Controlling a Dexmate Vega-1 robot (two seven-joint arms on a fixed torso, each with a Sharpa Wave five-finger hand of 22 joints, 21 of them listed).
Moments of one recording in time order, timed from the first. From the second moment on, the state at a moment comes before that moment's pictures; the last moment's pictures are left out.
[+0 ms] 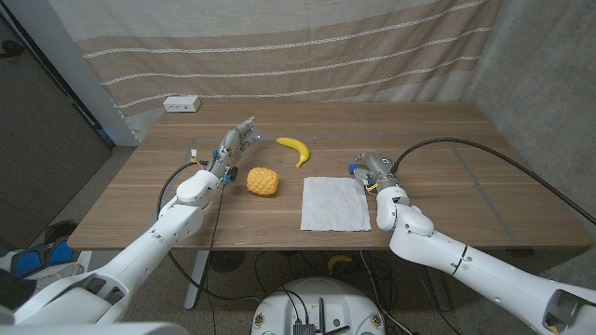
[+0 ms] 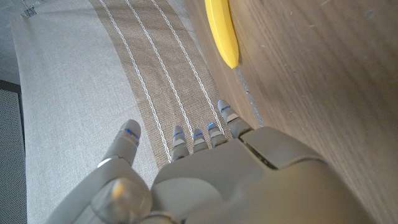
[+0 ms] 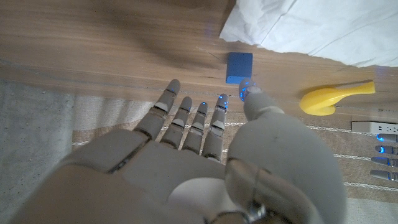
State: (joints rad) left arm 0.82 0.54 0.40 -1.24 -0.59 -0.35 -0.10; left_hand 0.08 0.10 0.63 -0.15 0.18 0.09 -0.11 0.19 0.17 -0.06 -0.05 0.20 0.17 -0.04 -0.02 0.18 0.16 0.13 0.06 0.26 0.18; right arm -0.83 -0.67 -0.87 -1.89 -0.51 -0.83 -0.30; right_hand 0.95 0.08 0.50 -0.18 0.20 0.57 -0.11 0.24 0.19 0.38 -0.10 0.21 0.21 0.22 -0.04 0.34 0.36 0.43 0.00 0.28 0.19
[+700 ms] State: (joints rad) left arm 0.83 0.55 0.39 -1.26 -0.60 -0.35 -0.09; left_hand 0.08 0.10 0.63 -0.15 0.19 0.09 -0.11 0.19 0.17 -0.06 -0.05 0.19 0.17 -0.03 -0.02 0.18 0.16 0.14 0.06 0.26 0.18; right arm -0.81 -0.66 -0.88 -1.86 -0.52 -0.81 -0.28; right_hand 1.04 0.07 0.46 -0.17 0.19 0.76 -0.10 0.30 0.20 0.41 -0.11 0.22 0.21 0.23 -0.04 0.37 0.38 0.44 -0.01 0.29 0.19
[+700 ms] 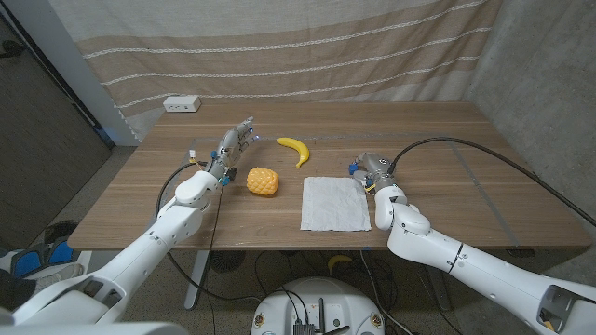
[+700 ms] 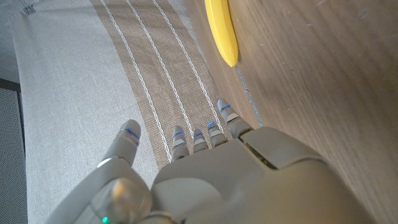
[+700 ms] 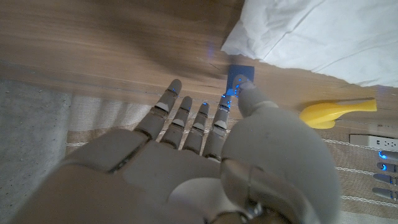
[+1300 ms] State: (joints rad) left arm 0.86 0.56 0.38 -1.29 -0.60 -0.34 -0.08; left_hand 0.08 0.10 0.63 -0.15 0.19 0.09 -0.11 0.19 0.17 -0.06 -0.05 0.19 0.17 -0.03 -0.02 0.18 0.16 0.14 0.06 0.25 0.18; right arm -0.84 -0.64 -0.84 -1.83 -0.47 -0.71 -0.35; right_hand 1.02 0.09 0.39 -0.15 0.18 0.88 -0.05 0.40 0.22 0.50 -0.13 0.24 0.22 0.27 -0.04 0.41 0.41 0.48 -0.03 0.31 0.19
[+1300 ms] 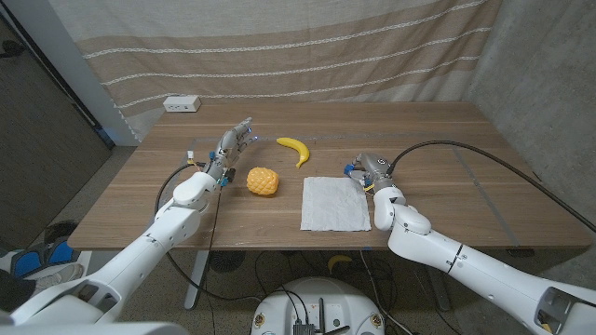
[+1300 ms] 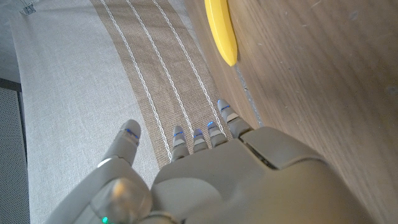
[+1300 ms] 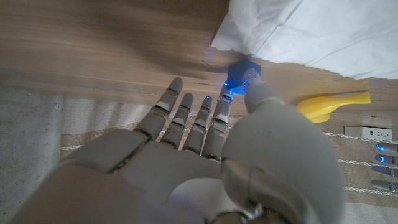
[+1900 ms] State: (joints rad) left arm 0.86 0.57 0.38 -1.30 -0.59 -0.35 -0.08; left_hand 0.08 0.10 0.63 -0.15 0.19 0.09 -0.11 0.19 0.17 -0.06 -0.05 0.19 0.17 -0.03 -0.02 0.18 0.16 0.14 0.06 0.25 0.18; right arm -0.93 -0.64 -0.77 -1.89 -0.45 -0.64 -0.46; right_hand 1.01 0.10 0.38 -0.16 0.19 0.94 0.01 0.42 0.22 0.52 -0.13 0.25 0.22 0.29 -0.04 0.43 0.42 0.48 -0.03 0.32 0.19
